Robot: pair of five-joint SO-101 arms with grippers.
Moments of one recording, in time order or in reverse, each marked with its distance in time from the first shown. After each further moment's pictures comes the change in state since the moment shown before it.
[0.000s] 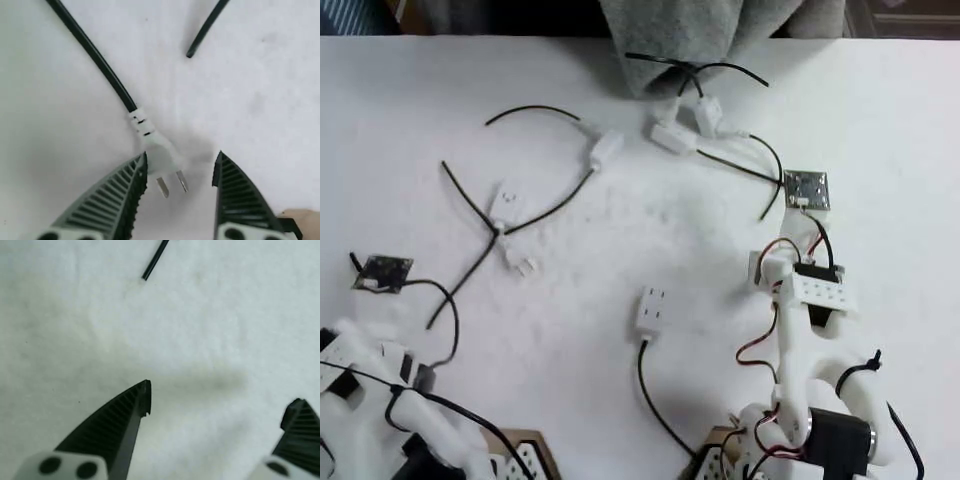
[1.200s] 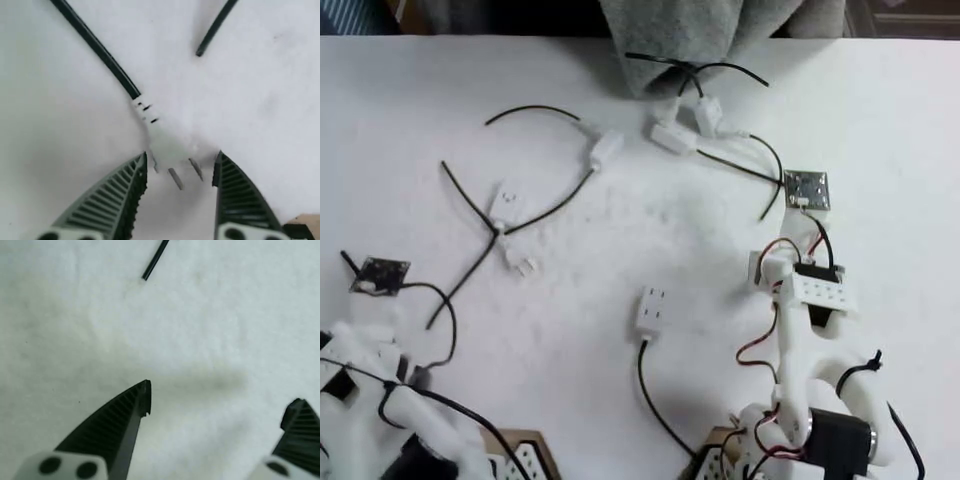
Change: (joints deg) left arm -1.8 3.0 -0.4 -4.2 -0.2; right arm 0.0 0.0 0.0 0.0 0.0
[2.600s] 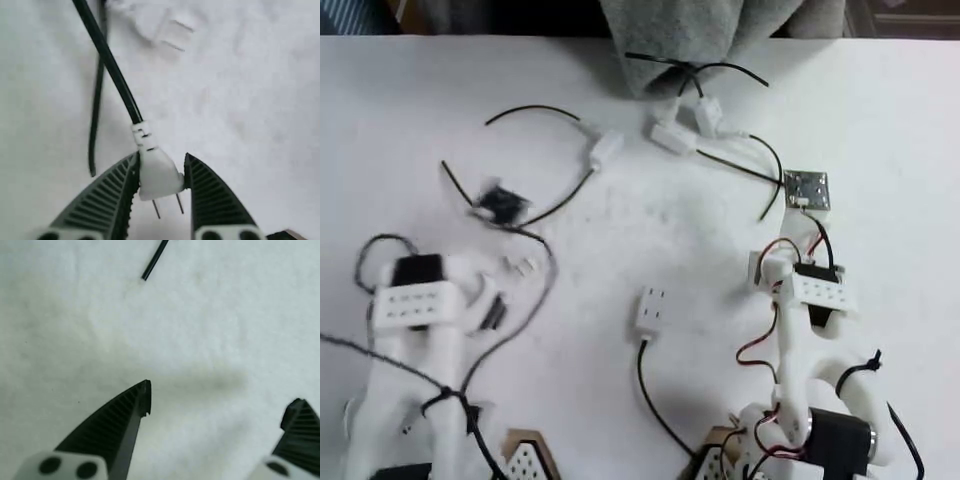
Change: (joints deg) left arm 46.6 -4.0 -11.6 13.9 23.6; right arm 0.0 0.0 0.0 0.0 0.0
